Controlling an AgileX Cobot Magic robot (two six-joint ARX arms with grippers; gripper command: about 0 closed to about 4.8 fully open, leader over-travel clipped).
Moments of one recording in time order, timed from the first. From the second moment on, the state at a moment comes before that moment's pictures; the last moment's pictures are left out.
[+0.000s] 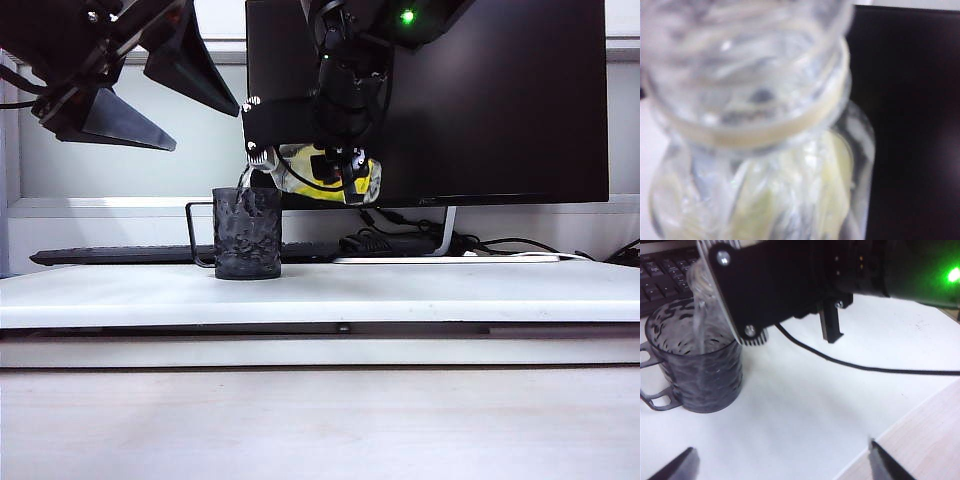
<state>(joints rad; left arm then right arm) -0.47 1.15 0.71 0.08 0.25 -0.08 0.65 1.97 1.54 0.07 0.46 -1.46</state>
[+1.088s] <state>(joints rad) -0.47 1.15 0.71 0.06 0.25 -0.08 0.62 1.97 1.54 0.08 0.44 -1.50</state>
